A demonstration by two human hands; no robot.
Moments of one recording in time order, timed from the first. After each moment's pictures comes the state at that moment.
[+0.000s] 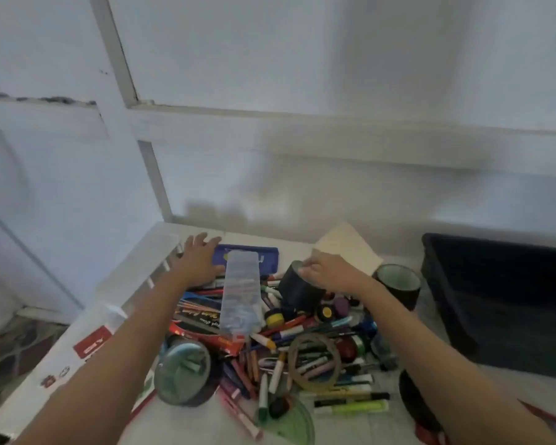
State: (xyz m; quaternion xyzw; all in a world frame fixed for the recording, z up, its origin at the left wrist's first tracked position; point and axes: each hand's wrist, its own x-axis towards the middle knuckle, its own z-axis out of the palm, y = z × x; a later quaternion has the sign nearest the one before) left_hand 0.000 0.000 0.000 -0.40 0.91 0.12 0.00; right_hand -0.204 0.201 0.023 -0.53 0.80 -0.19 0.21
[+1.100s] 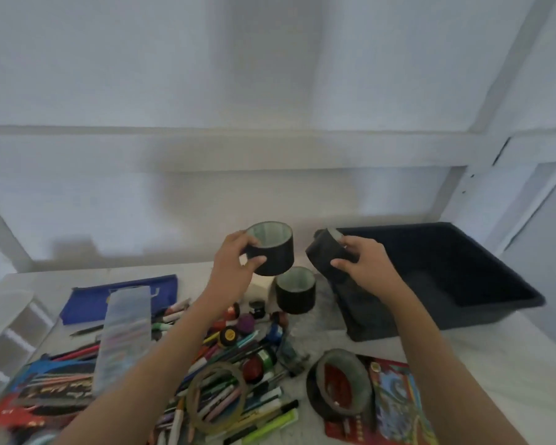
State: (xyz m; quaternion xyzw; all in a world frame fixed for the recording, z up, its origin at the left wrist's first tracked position) left_hand -0.182 0.162 0.027 -0.12 0.83 0.42 -0.33; right_hand -0.301 0.371 0.074 -0.32 0.87 -0.38 0.05
